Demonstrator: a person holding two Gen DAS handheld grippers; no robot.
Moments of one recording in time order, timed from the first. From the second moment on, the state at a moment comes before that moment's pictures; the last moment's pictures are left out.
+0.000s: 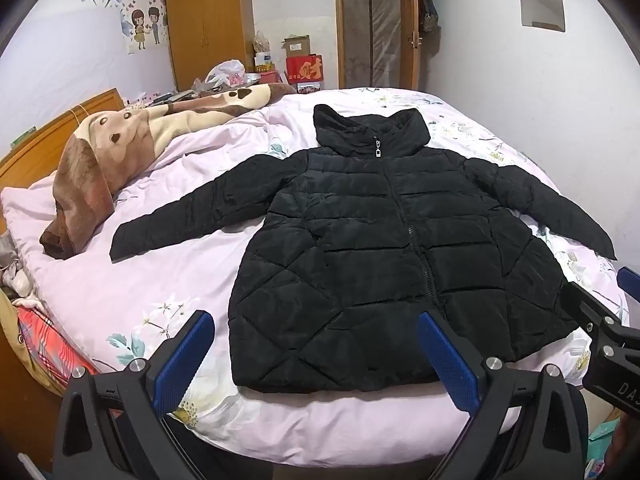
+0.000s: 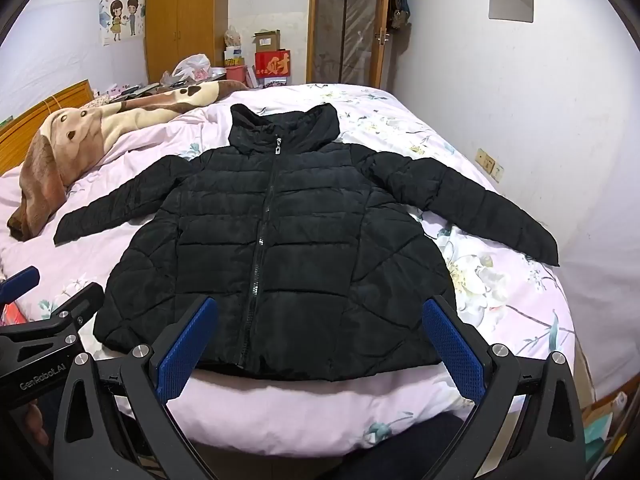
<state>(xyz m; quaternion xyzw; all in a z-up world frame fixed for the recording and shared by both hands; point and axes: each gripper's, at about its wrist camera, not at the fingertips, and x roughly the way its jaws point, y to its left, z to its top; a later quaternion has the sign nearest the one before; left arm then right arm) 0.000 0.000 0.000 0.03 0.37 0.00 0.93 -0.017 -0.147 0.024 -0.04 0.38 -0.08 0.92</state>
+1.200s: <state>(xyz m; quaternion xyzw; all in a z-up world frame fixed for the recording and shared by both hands) 0.026 -0.001 0.011 0.01 0.39 -0.01 0.92 0.002 -0.163 0.031 -0.01 0.37 -0.07 0.93</state>
